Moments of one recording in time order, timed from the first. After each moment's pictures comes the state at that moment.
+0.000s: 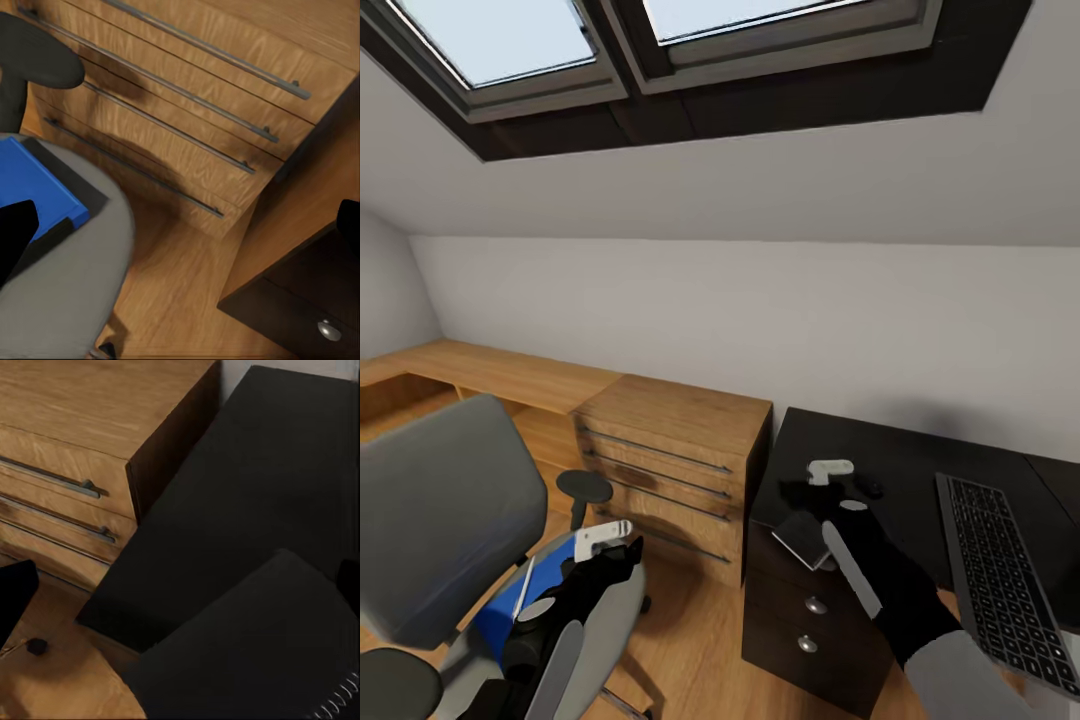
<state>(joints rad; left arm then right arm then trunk) -0.15 -0.05 -0.11 -1.57 0.30 0.56 0.27 -0.59 -0.04 0.30 -1.12 -0.30 0.52 -0.22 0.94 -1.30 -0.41</state>
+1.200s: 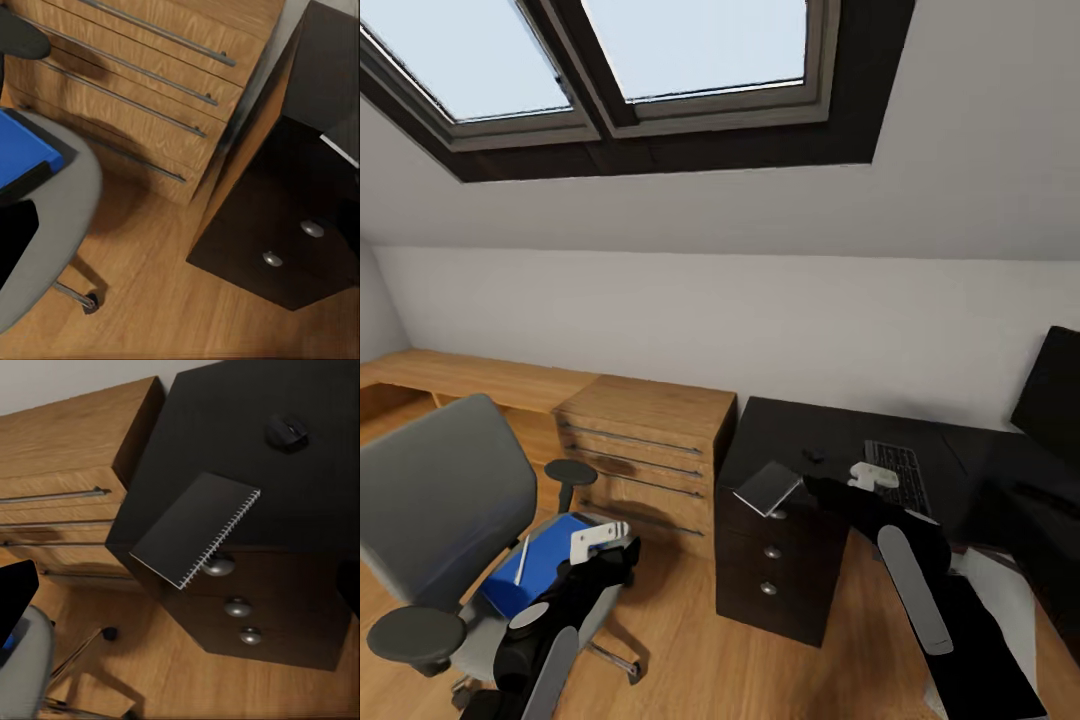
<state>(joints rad) -0.12 -0.05 -0.11 -1.62 0.31 0.56 0.27 -0.41 -0.05 0.07 -1.53 -0.55 0.73 -0.27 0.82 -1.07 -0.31</state>
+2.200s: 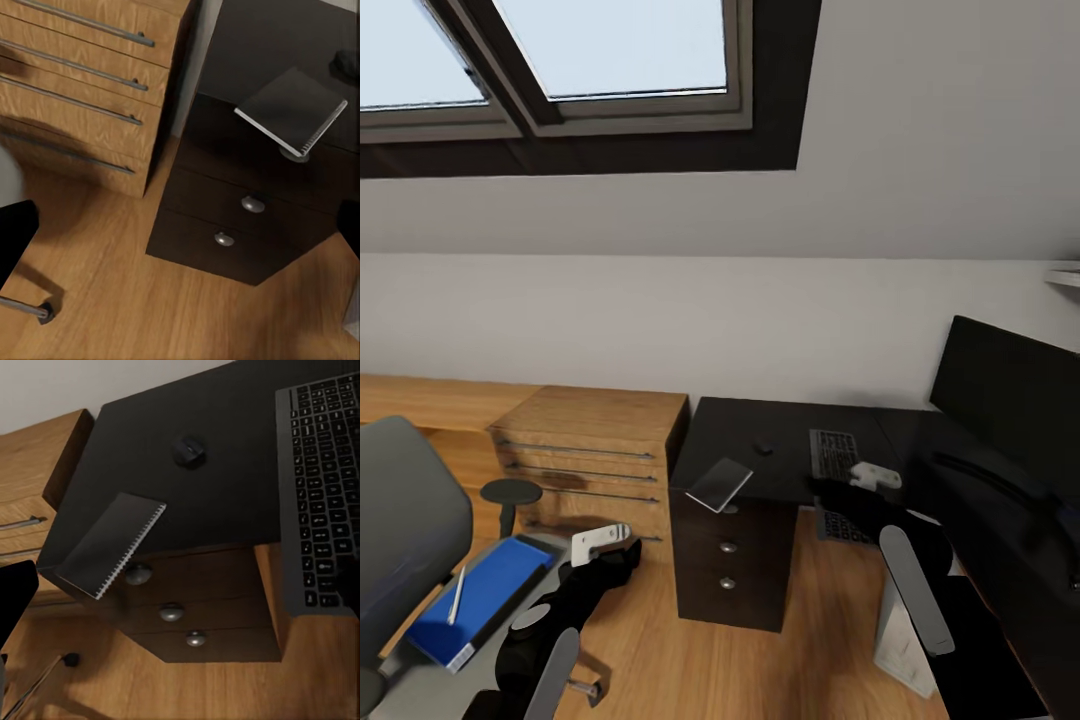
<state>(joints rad) -0.12 -0.04 -0.11 -1.60 0.30 0.56 0.27 -0.41 -0.05 0.06 -1.53 -0.55 0.72 -0.27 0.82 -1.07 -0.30</state>
